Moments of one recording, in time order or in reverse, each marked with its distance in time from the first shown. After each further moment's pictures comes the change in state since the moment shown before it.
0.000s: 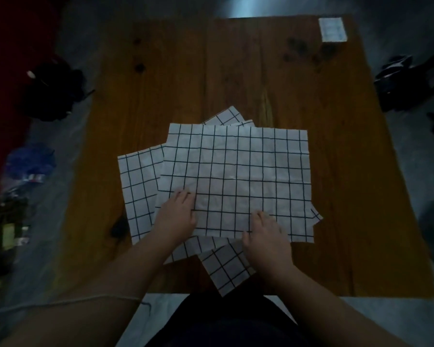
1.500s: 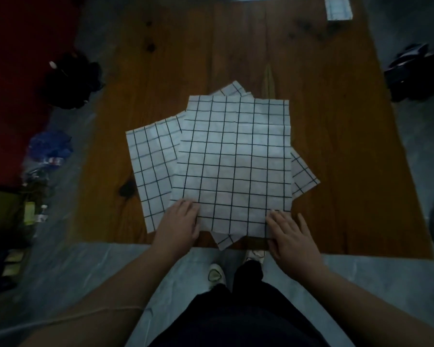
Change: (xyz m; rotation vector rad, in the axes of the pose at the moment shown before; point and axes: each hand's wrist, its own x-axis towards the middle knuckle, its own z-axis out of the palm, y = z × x) left_hand -0.118 0.009 0.079 0.068 0.090 0.066; right_hand -0.080 0.108 0.062 -0.199 0.108 -0.330
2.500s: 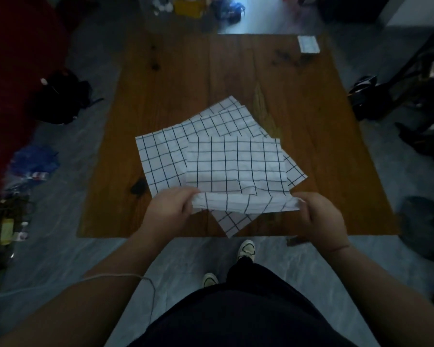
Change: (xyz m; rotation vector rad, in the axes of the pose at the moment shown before) left_hand -0.051 -0.033 -0.088 -0.331 0.496 0.301; right_hand -0.043 -0.025 -0.098 0.456 0.519 0.165
